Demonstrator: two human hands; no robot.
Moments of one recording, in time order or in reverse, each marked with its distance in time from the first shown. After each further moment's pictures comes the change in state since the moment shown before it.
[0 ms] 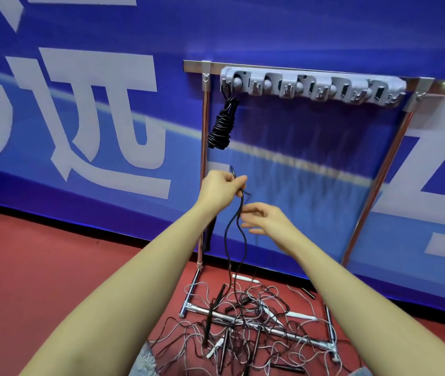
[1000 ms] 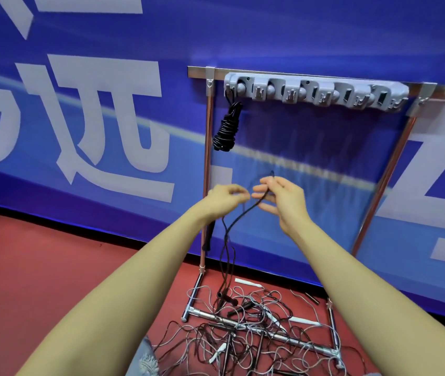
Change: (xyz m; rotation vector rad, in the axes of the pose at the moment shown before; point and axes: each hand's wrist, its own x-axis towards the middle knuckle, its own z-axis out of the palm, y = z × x) left_hand 0.001 -0.011 -0.010 0.160 -0.341 -0.046; right_hand 0.009 -0.041 -0.007 0.331 0.345 -0.144
